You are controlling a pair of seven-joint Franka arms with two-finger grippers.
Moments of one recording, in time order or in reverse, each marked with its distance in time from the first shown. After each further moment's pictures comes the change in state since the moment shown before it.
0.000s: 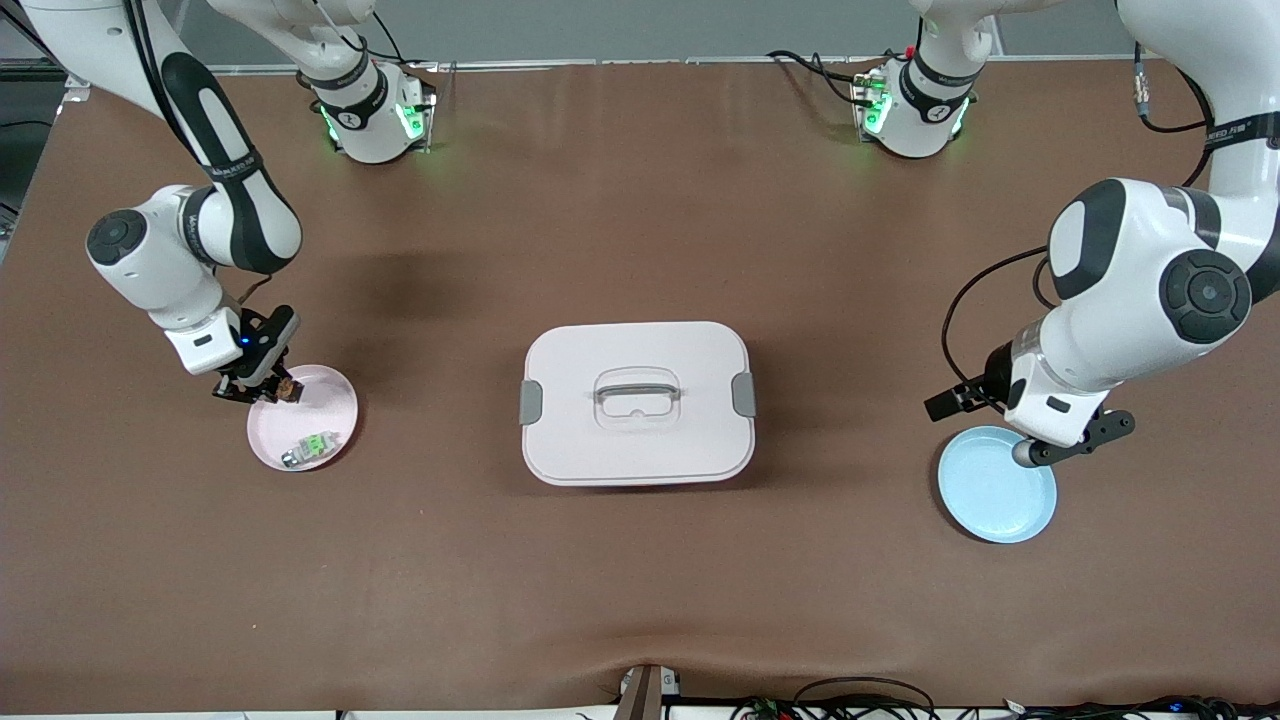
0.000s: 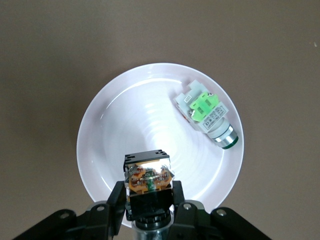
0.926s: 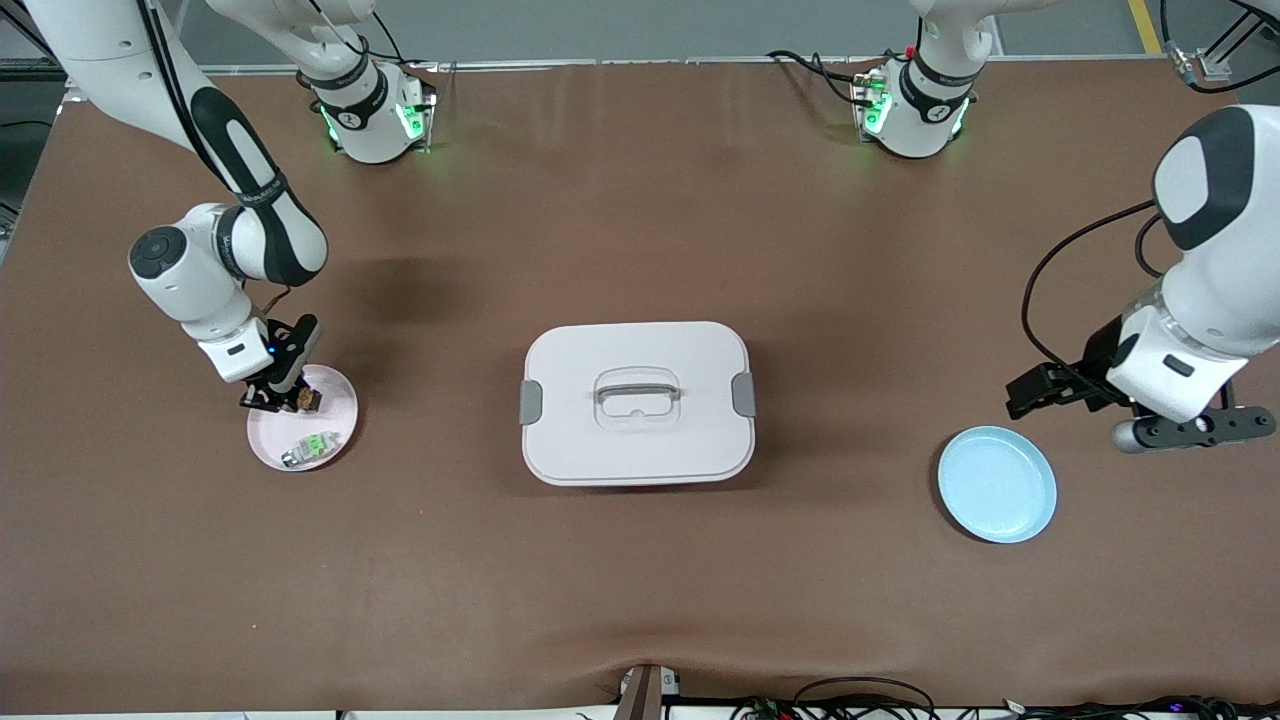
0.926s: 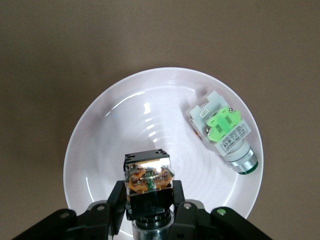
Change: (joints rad) left arm 0.034 -0.068 0.044 0.132 0.012 -0.051 0.245; right arm 0.026 0.095 0.000 0.000 -0.001 0.118 -0.048
